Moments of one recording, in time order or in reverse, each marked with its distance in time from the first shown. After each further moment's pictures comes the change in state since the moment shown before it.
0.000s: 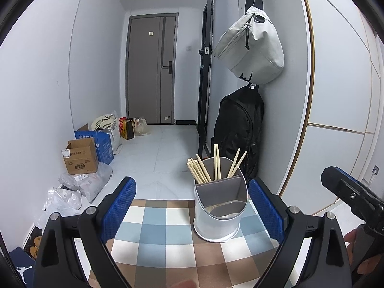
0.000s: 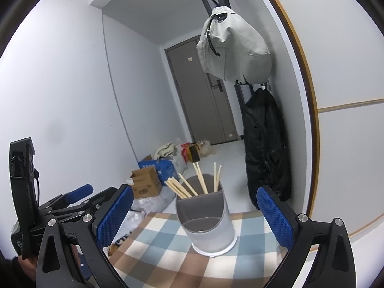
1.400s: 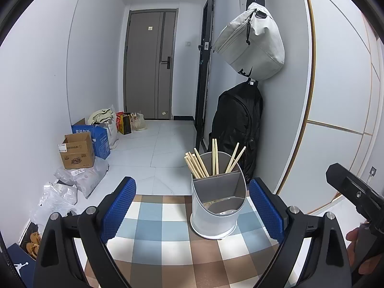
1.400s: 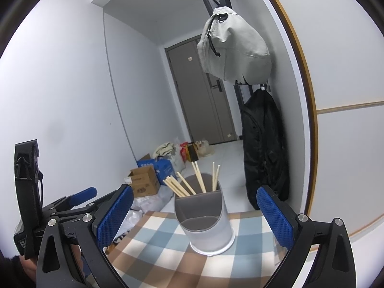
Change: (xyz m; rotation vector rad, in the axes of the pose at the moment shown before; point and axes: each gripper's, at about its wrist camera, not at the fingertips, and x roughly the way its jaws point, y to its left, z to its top) left arm 0.008 0.000 -0.002 -0.021 0.028 -0.016; right arm -0.004 0.001 -0.001 -0.011 -0.004 -0.008
